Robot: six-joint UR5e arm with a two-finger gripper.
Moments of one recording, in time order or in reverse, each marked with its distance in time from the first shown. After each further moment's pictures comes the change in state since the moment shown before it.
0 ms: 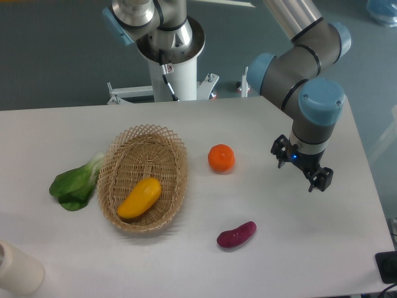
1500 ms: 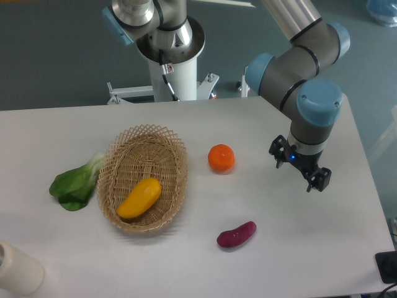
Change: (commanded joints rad) arm -0.011 0.015 -0.020 -0.008 -0.011 -0.011
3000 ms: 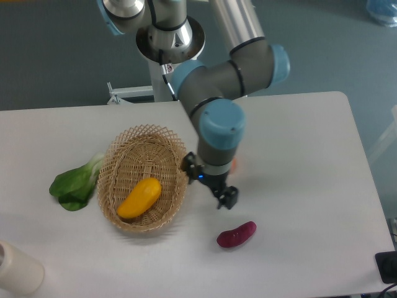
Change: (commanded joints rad) arm -0.359 0.029 -0.041 -0.064 -0.133 -0.466
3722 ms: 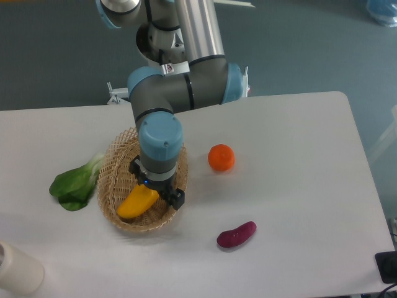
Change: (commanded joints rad) arm -0.111 -0.006 -0.078 0.018 0.014 -0.205
